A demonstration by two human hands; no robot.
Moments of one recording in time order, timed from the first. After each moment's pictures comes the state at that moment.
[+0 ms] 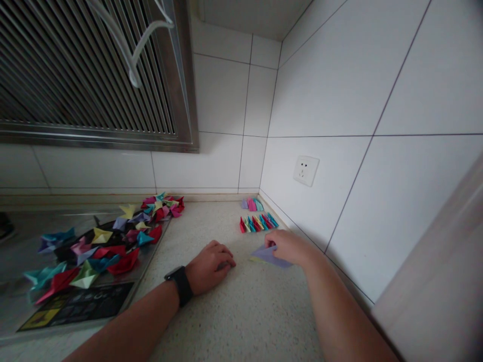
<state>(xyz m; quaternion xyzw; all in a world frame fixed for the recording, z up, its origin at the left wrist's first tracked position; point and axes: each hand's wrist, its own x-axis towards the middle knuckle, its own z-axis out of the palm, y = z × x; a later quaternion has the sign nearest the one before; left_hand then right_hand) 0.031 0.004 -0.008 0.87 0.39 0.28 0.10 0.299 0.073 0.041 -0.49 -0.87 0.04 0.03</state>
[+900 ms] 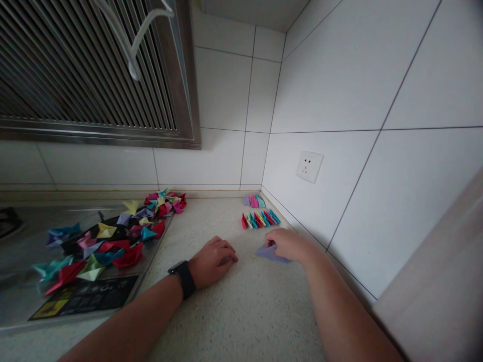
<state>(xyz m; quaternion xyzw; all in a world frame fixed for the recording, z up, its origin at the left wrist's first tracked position) 0.030 0.005 -0.008 0.88 0.38 0.27 0.09 0.295 0.079 0.034 -0.48 -0.87 0.05 -0.02</state>
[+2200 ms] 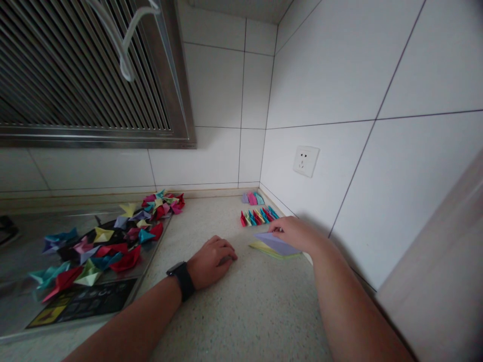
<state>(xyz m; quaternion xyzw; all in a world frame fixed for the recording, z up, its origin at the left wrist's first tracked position) 0.032 0.004 -0.008 0.88 0.39 0.26 0.09 0.308 0.071 0.060 -0.50 -0.86 0.08 0.09</state>
